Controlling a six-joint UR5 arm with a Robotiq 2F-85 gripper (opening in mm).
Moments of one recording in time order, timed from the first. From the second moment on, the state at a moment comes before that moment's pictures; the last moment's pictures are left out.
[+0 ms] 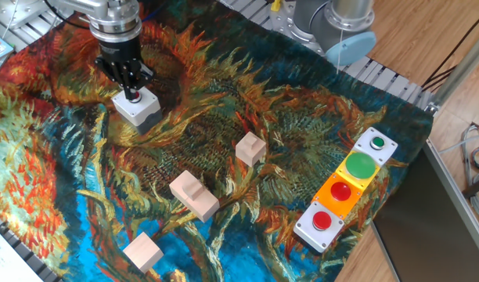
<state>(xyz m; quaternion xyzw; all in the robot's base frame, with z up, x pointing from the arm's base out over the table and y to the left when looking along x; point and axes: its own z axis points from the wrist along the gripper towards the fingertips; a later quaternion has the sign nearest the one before) 0.532 -0.149 0.098 -0.15 0.99 0.01 0.08</state>
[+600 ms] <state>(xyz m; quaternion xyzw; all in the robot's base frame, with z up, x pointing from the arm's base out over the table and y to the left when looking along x) 0.529 -0.149 0.097 -0.15 0.99 0.01 0.09</state>
